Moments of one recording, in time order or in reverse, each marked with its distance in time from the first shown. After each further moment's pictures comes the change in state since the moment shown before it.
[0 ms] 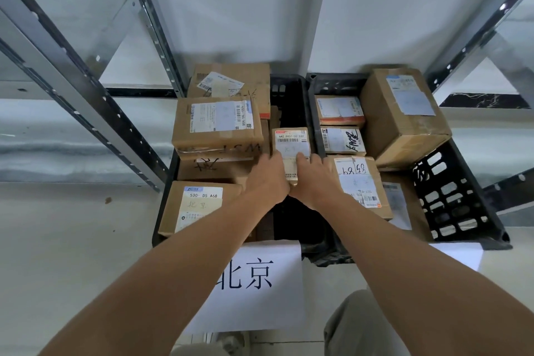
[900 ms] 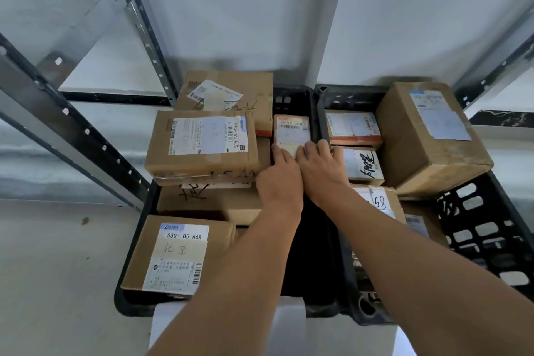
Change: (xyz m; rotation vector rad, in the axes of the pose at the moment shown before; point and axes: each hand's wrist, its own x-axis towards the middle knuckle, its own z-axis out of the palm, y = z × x) left_hand 0.073 0.026 0.023 0.403 0.278 -0.036; right_hand 0.102 0.017 0.005 -0.458 0.281 -0.185
